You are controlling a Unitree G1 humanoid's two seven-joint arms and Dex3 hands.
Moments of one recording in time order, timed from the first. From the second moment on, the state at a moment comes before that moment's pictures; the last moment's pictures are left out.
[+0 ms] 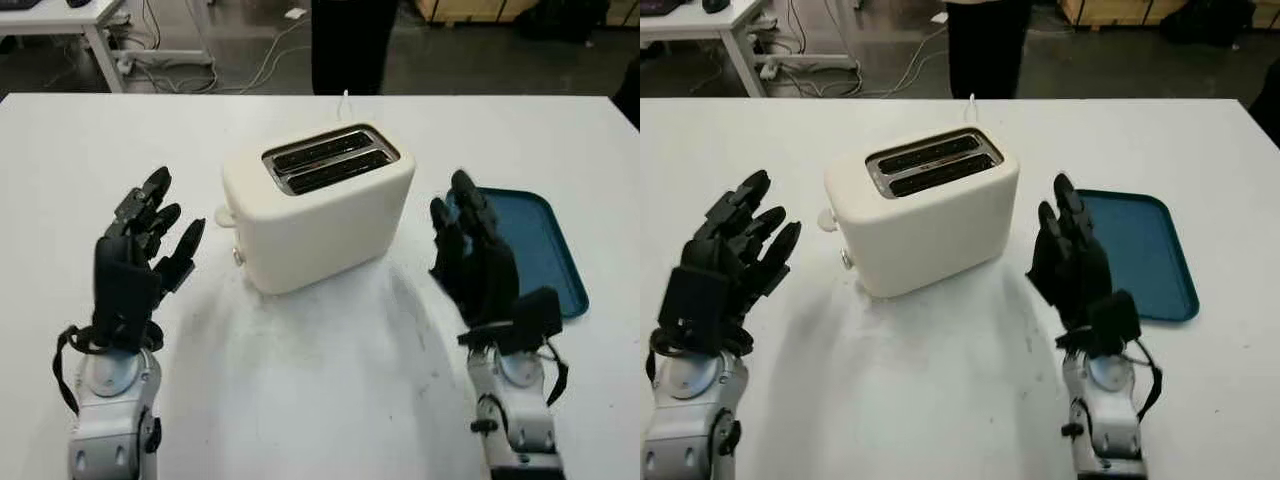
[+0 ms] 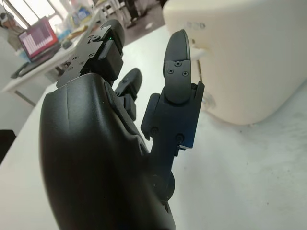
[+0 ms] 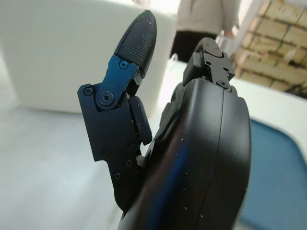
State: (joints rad) left arm 0.11 0.01 0.10 -0.49 0.09 0.24 0.10; right arm 0.08 -0.02 0.01 -0.11 0.19 -0.09 0.15
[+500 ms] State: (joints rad) left arm 0.14 0.00 0.01 -0.49 0.13 0.27 0.11; right arm 0.11 0.01 0.03 -0.11 0.15 -0.10 0.13
